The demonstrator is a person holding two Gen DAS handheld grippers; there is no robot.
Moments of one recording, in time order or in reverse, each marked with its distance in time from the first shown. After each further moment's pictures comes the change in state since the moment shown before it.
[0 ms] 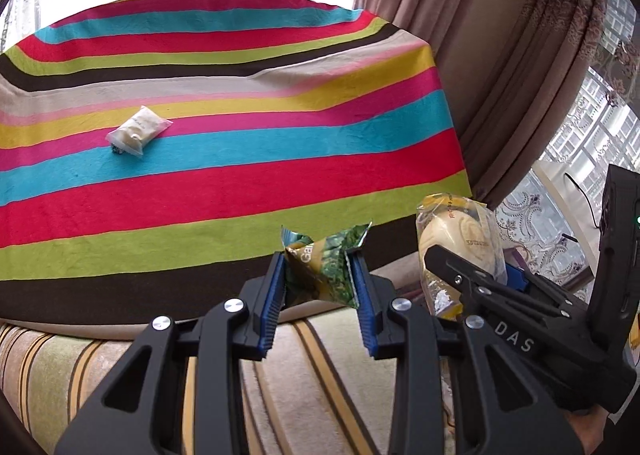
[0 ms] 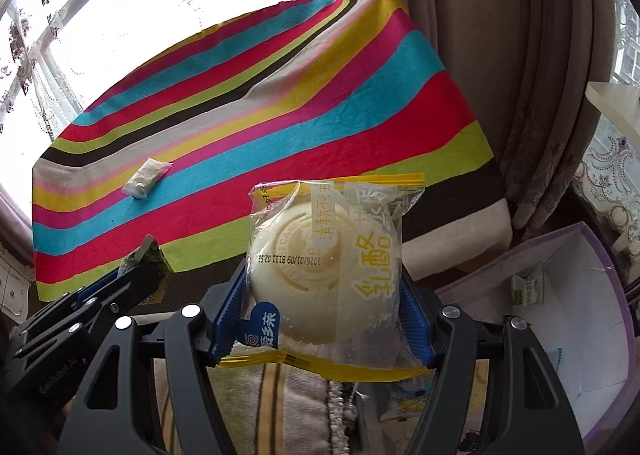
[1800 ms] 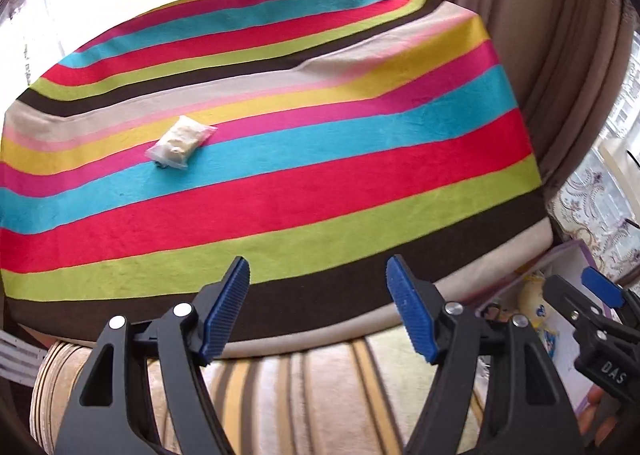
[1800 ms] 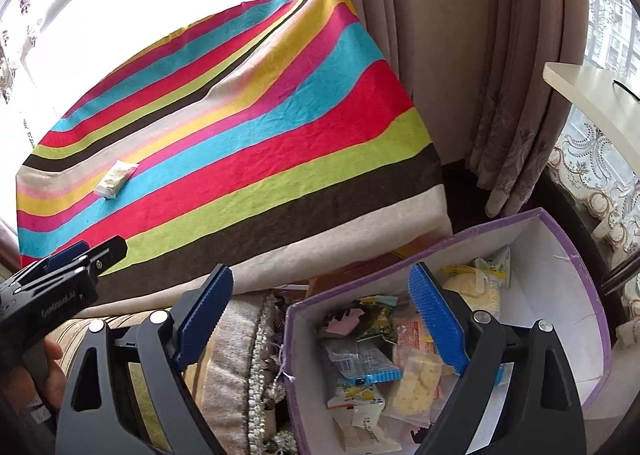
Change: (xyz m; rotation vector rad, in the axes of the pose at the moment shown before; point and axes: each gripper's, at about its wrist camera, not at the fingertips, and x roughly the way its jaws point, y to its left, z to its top) left arm 0.027 0.006 0.024 0.025 0.060 0.302; right arm -0.012 -0.038 -0.003 0.027 0.025 -0.060
